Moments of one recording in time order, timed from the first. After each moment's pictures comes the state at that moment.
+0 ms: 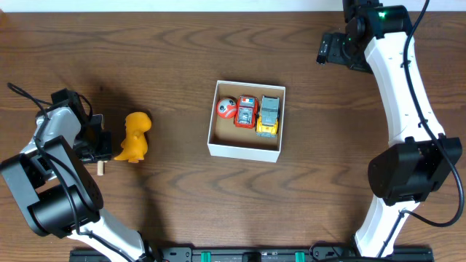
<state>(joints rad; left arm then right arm) 0.46 1.90 1.15 -0.86 -0.09 0.23 0.12 2.04 2.07 -1.28 0.17 0.38</state>
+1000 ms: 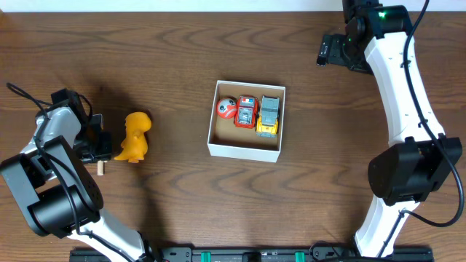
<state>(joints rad) 0.46 1.90 1.15 -0.86 -0.09 0.21 0.12 2.04 2.07 -1.29 0.17 0.38</state>
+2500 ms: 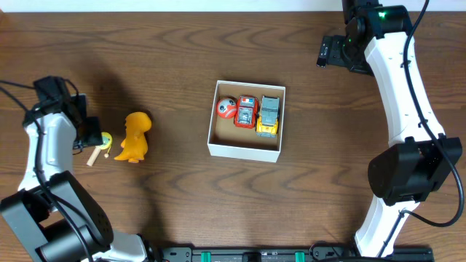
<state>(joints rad) 0.46 1.68 1.15 -0.78 -0.14 0.23 0.12 2.04 2.07 -1.30 0.17 0.38</state>
